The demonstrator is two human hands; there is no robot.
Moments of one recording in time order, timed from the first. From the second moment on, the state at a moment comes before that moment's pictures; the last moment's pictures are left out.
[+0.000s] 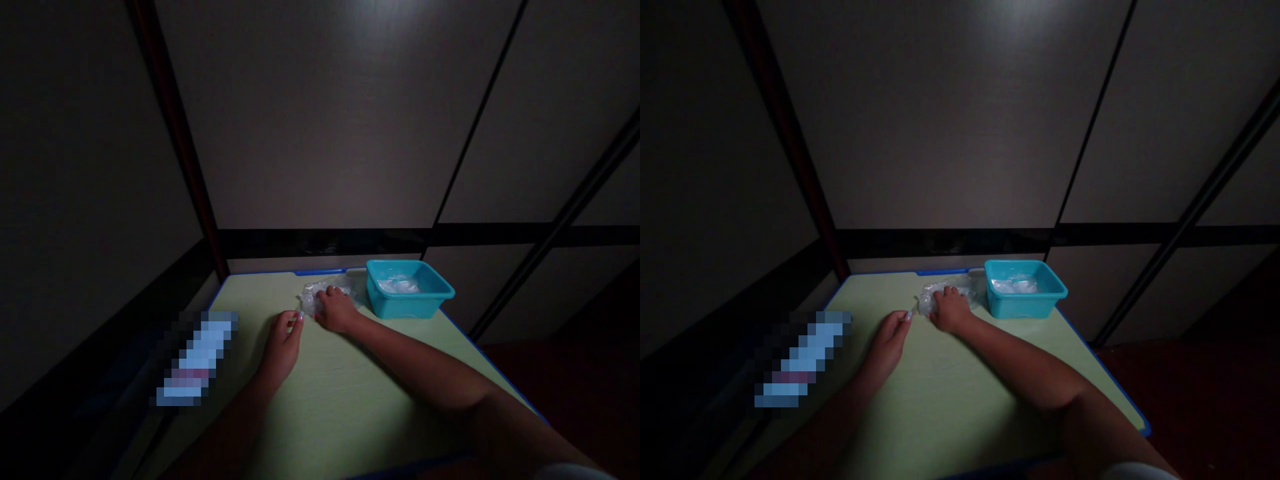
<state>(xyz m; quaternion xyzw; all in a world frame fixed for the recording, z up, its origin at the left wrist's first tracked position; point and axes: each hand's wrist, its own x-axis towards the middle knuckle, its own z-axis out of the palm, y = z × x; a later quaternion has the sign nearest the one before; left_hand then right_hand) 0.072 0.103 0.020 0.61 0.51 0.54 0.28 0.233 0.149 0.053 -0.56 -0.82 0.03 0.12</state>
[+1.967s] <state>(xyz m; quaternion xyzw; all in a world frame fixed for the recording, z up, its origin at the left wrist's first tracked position) 0.079 0.093 0.025 0.78 0.41 0.44 0.19 0.339 0.119 0.187 -0.40 -0.71 0.09 0.57</state>
